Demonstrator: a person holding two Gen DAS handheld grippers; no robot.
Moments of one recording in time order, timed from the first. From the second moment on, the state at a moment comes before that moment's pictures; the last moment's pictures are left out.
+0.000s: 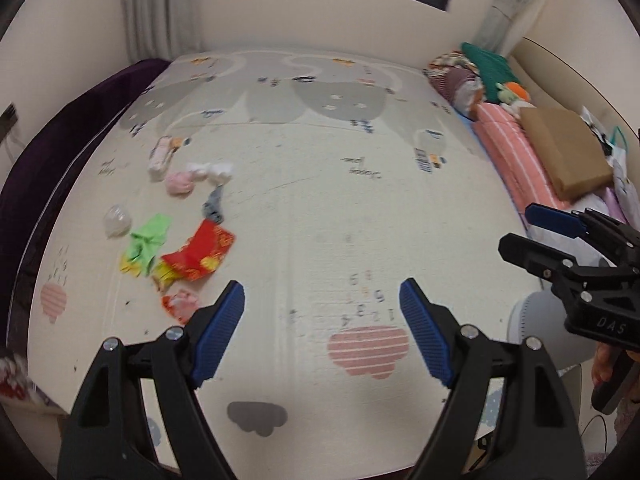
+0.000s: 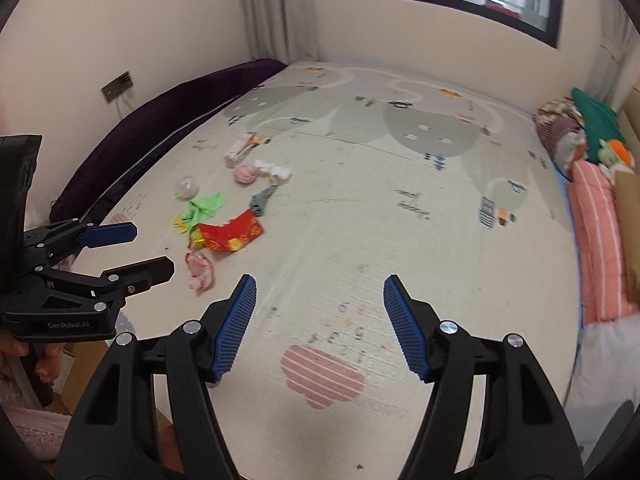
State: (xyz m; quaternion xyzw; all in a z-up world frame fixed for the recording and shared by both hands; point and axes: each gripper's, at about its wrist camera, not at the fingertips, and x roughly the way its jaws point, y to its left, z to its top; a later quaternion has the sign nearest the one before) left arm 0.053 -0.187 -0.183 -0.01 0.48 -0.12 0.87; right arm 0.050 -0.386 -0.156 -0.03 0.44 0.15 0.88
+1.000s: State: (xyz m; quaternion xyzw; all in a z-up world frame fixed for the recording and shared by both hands) left arm 0.107 0.005 -0.407 -0.14 0.56 0.04 0.81; right arm 0.205 -0.086 -0.411 -0.24 0.46 0.36 0.77
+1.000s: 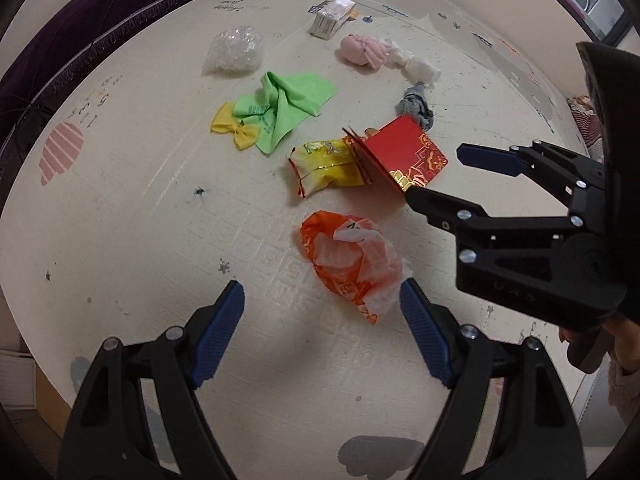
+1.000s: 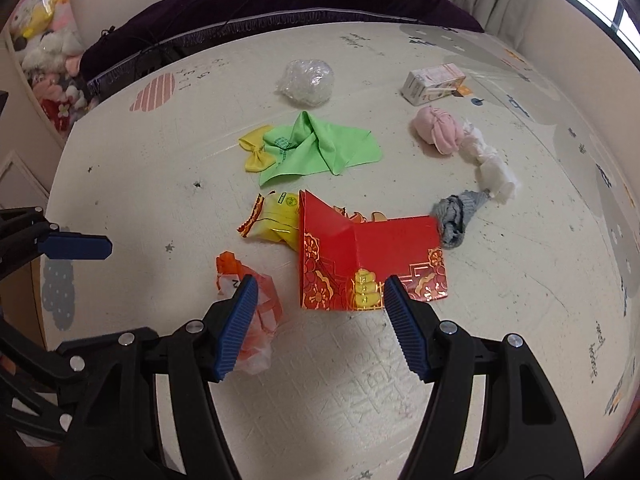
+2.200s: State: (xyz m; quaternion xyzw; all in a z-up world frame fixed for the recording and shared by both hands) left arm 0.127 -0.013 -0.407 -0.15 0.55 0.12 0.81; right arm 0.218 -0.139 -0.371 -0.17 0.48 0.36 0.78
